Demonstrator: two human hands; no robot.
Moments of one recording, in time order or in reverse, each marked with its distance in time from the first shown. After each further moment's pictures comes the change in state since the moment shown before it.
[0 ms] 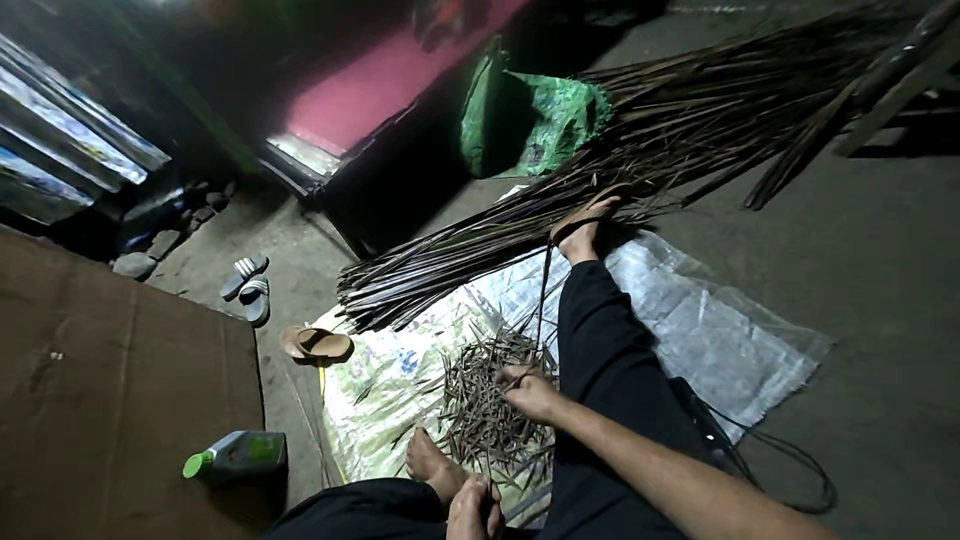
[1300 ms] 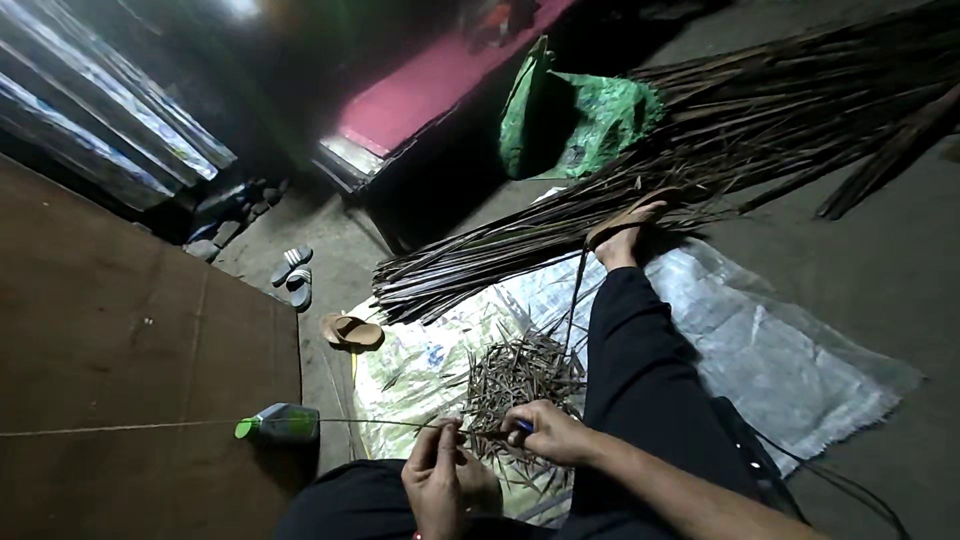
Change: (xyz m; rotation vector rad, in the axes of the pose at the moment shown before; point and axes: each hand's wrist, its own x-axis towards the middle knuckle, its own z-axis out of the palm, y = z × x) left_hand 0.012 0.053 -0.010 0.103 0.399 0.780; right_hand -0.037 -0.009 0.021 -0.082 -0.289 -0.432
